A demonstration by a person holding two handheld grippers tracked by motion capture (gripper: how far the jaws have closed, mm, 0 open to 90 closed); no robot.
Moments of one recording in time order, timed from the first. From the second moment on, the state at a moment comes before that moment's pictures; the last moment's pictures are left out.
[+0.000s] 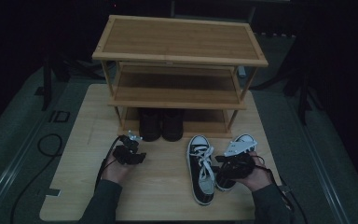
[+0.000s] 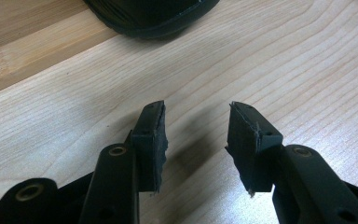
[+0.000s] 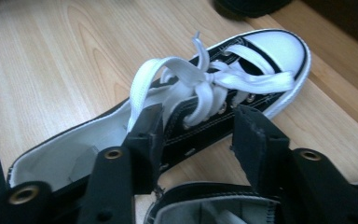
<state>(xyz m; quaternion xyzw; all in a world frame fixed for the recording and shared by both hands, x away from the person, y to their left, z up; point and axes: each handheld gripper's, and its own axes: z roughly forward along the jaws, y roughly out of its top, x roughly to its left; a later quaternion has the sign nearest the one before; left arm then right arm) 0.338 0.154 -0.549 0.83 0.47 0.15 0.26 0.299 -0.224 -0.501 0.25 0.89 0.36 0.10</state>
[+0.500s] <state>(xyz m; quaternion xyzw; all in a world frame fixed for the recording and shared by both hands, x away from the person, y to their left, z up) 0.339 0.154 -0.550 0.83 0.48 0.15 0.26 0.313 -0.192 -0.519 0.30 0.92 0.26 0.06</state>
